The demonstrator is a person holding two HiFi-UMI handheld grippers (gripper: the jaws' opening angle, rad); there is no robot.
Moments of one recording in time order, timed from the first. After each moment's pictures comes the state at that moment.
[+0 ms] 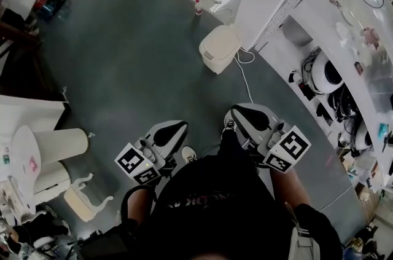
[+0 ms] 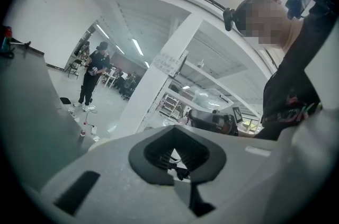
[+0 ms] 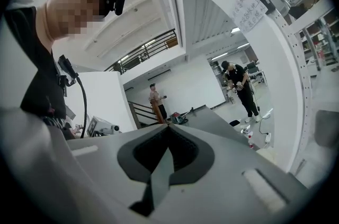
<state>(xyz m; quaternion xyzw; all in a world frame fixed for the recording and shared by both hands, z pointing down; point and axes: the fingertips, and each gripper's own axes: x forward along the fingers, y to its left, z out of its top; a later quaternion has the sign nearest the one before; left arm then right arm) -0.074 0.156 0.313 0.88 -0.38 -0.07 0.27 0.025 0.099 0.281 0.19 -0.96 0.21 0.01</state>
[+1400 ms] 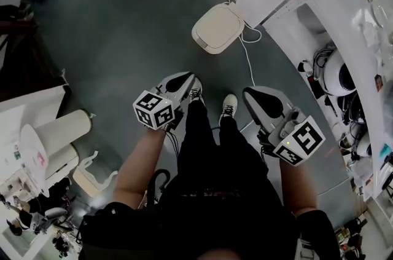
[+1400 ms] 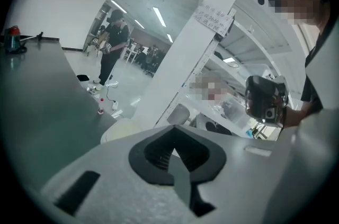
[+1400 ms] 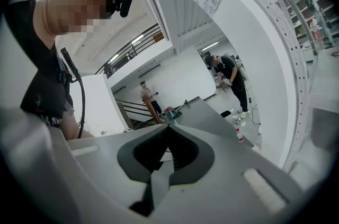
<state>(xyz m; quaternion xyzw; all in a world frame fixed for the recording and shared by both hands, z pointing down) -0.030 -0.114 0.518 0.82 -0.43 0.06 0.37 0.099 -0.114 0.361 0.19 -0.94 0.27 0.04</state>
